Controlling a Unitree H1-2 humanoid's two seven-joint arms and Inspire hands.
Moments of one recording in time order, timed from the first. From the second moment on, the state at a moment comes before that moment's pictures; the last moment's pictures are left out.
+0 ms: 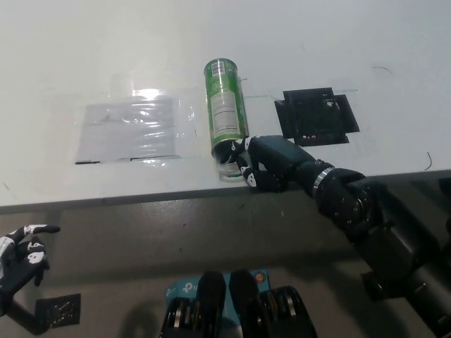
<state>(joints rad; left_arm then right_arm) -0.04 0.39 0.22 -0.03 -0.23 0.26 -0.24 -0.77 -0.22 0.51 0.49 -0.52 -0.12 0.25</state>
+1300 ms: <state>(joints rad) -0.05 0.40 0.22 -0.03 -0.23 0.27 -0.24 -0.49 -0.26 0.49 0.14 -0.51 -0.03 0.33</state>
